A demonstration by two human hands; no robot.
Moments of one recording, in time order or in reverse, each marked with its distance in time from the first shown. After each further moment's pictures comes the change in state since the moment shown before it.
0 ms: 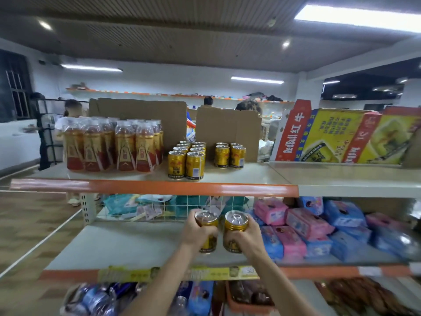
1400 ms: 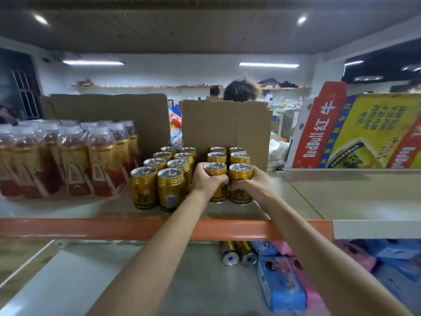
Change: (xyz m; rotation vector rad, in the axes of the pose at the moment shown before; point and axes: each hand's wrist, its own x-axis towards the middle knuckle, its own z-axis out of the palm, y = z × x) left_hand 0.233 0.096 0.087 -0.013 0.116 0.151; right_hand 0.250 -0.058 -0.040 0.017 -0.130 -0.107
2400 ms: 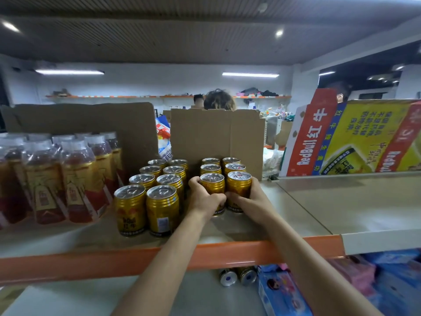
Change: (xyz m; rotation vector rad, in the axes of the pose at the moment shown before) left_hand 0.029 -0.026 0.011 0.065 -0.062 -0.056; right_hand 0.016 0.028 0.007 -0.148 0.114 -0.048
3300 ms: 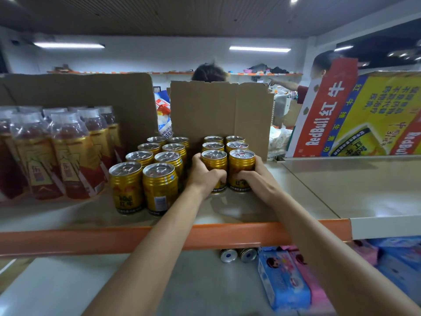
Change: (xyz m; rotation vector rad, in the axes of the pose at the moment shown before) left_hand 0.009 0.005 -0.001 -0.020 -0.030 0.024; right_hand 0.012 0.003 -0.008 0.057 -0.110 0.085
